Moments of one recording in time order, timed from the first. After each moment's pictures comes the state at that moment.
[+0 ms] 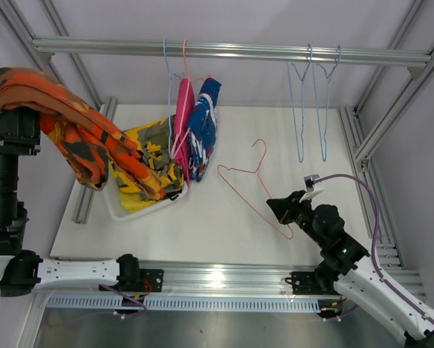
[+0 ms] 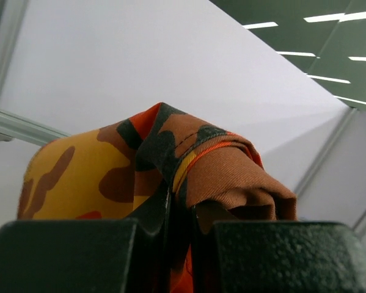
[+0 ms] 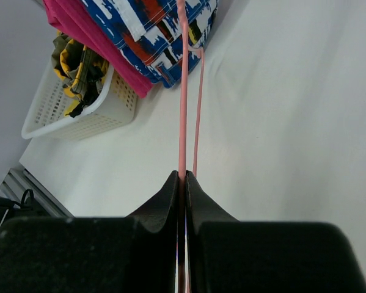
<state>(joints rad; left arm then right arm) -1.36 0.69 1.56 0.29 -0.96 0.52 0.68 0.46 0.32 -0.03 0.05 0.57</state>
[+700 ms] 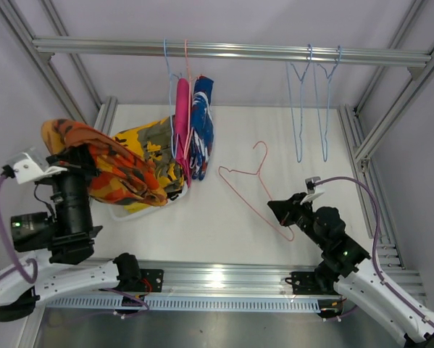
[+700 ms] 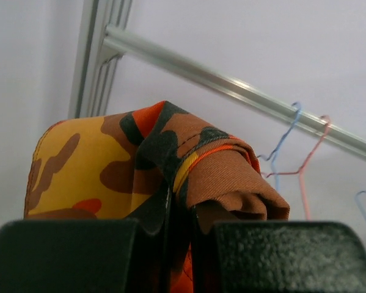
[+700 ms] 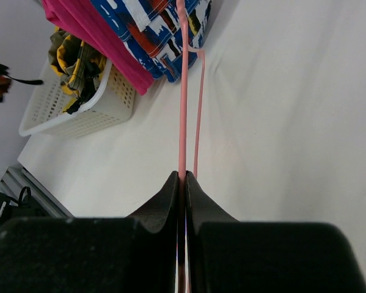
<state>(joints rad) -1.16 0.57 0.98 0.78 -1.19 0.77 0.68 0.43 0.30 -0.04 0.05 0.57</state>
